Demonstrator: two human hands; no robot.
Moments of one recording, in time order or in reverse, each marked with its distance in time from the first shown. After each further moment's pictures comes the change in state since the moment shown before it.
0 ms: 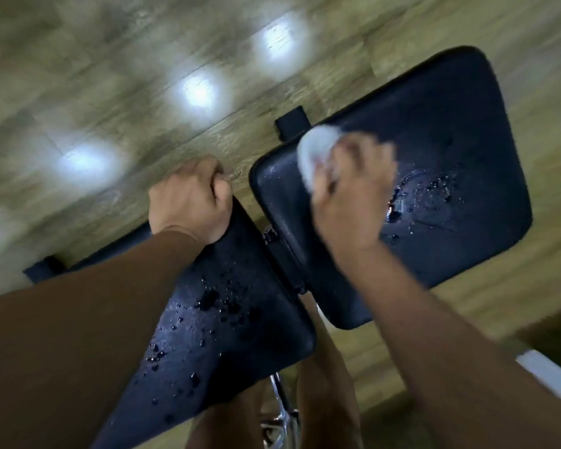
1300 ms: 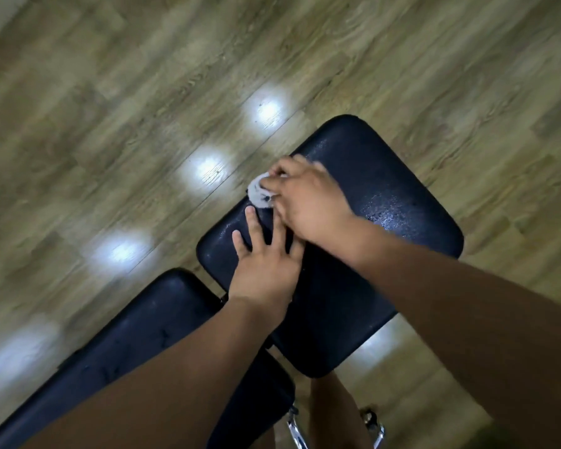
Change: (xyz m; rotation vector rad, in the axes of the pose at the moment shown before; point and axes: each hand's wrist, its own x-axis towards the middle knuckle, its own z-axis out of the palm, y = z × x) left_hand -0.021 0.179 0.002 0.540 -0.497 0.395; right_hand 0.076 0.059 -0.043 0.063 -0.363 -0.324
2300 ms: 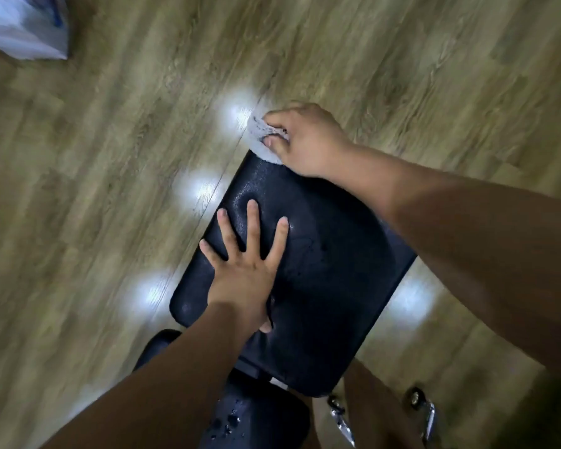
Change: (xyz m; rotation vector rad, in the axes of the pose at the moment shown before) left_hand 0.048 0.017 -0.038 0.292 -0.142 0.070; right_hand 0.019 0.137 -0.041 0.240 0.141 0.326
